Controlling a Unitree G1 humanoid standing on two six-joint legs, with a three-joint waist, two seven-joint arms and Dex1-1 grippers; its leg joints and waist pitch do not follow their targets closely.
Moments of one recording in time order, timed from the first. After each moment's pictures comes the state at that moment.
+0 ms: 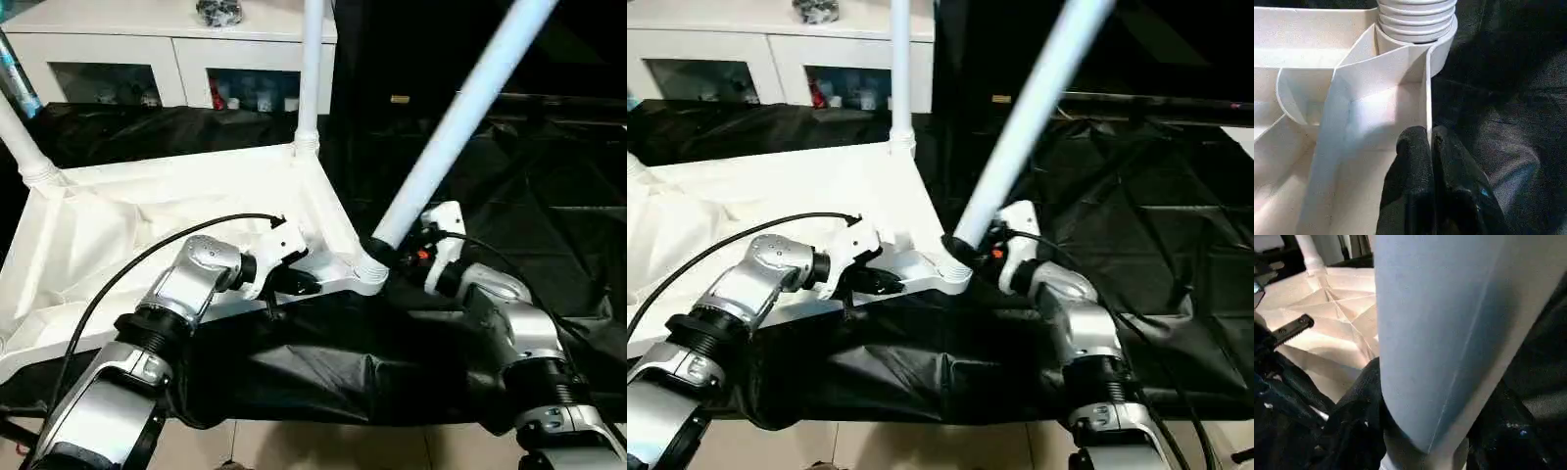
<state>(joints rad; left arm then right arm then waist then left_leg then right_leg) -0.70 0.32 -0.31 0.66 0.05 0.22 -1.11 -0.48 -0.23 0.02 0.48 0.20 0.19 0.77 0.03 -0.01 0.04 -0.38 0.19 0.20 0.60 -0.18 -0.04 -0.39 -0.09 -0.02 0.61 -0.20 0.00</state>
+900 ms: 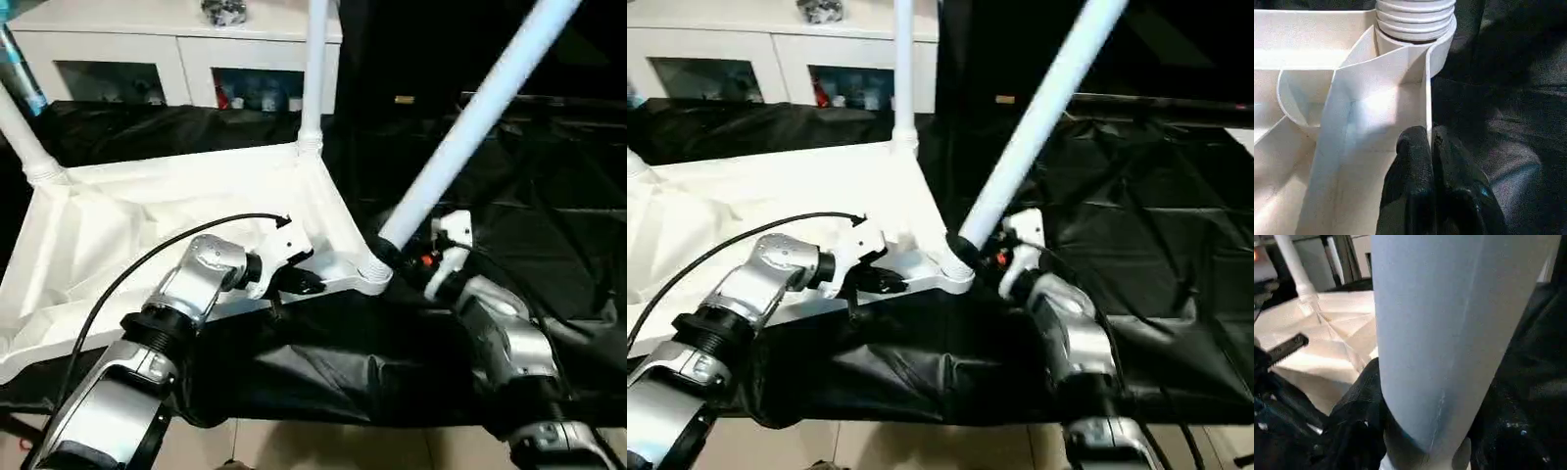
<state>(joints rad) -0.70 0.30 -0.31 0.67 0.06 0.20 -1.10 -0.39 -0.19 -0.04 0.46 0.26 0.08 0.74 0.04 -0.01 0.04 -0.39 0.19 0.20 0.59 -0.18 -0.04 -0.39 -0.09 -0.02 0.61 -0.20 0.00</state>
